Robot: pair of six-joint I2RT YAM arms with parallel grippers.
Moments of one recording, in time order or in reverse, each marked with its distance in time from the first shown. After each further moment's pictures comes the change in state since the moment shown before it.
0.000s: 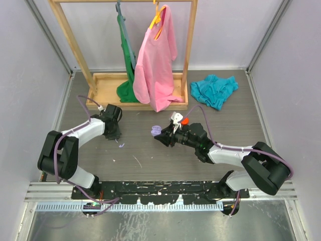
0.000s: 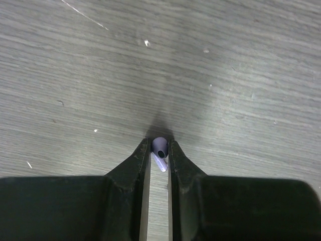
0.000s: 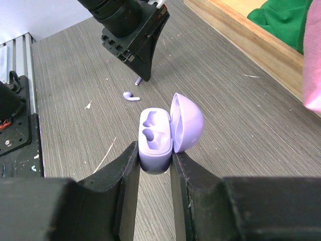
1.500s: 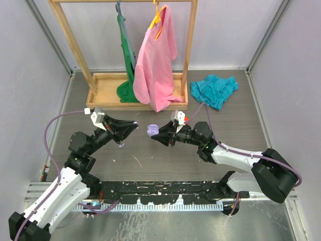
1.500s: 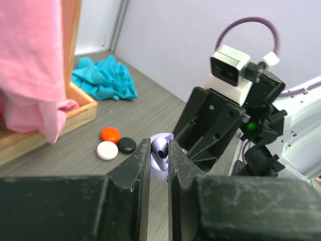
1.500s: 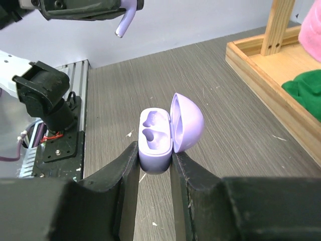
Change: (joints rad) left arm -0.129 -0.949 -0.419 0.922 0.700 0.037; right arm 0.003 -0.101 0.035 0.052 -0.173 0.027
